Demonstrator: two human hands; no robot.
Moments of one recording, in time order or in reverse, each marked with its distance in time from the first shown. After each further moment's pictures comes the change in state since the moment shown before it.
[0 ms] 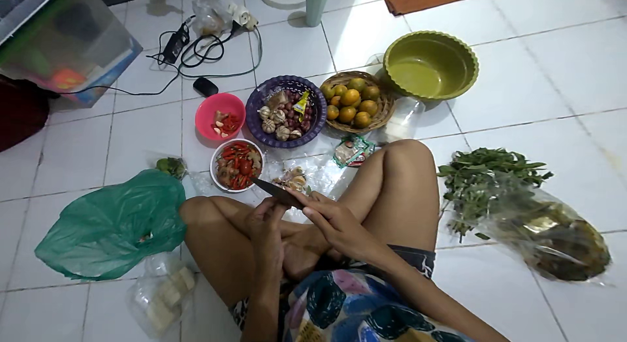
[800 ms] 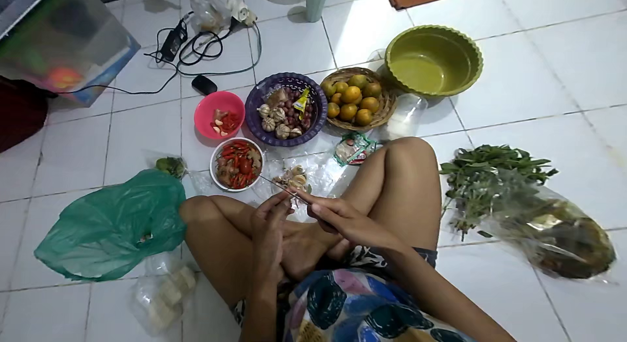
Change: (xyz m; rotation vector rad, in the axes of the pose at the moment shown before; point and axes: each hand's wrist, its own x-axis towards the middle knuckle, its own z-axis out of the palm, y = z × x) left_hand 0.003 0.003 -0.005 -0.029 -0.118 -0.169; right_hand 0.007 0.011 -0.020 0.530 -0.295 0.110
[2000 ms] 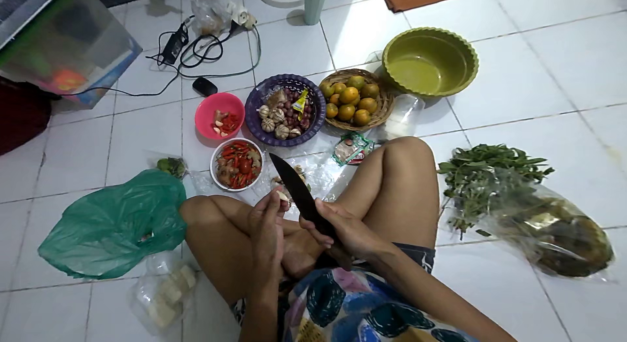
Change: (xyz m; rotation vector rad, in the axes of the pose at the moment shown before) left_hand -0.005 0.008 0.011 -0.127 0.087 0.031; right_hand -0.009 -0.001 0.022 0.464 0.027 0.152
